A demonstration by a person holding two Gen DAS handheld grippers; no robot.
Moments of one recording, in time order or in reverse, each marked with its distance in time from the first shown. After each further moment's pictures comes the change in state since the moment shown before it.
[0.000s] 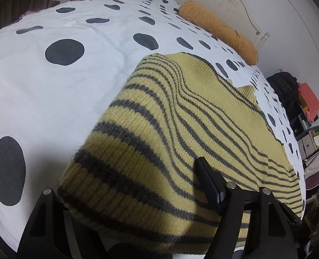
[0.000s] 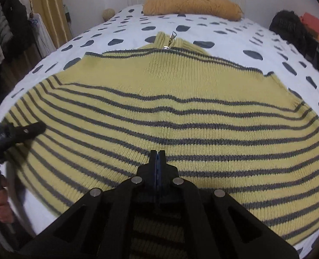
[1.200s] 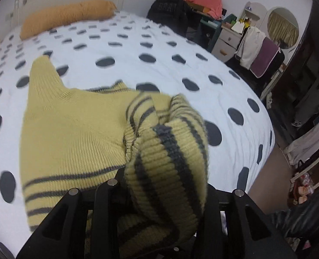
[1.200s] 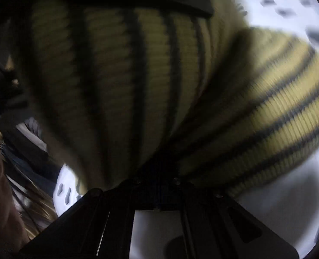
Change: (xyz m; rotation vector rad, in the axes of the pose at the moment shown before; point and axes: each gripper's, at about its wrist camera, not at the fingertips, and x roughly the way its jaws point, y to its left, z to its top) left arm -0.011 -0.338 -0.124 0.752 0.213 -0.333; right arm -0.041 -0.119 -0.092 0.554 -0.251 0.457
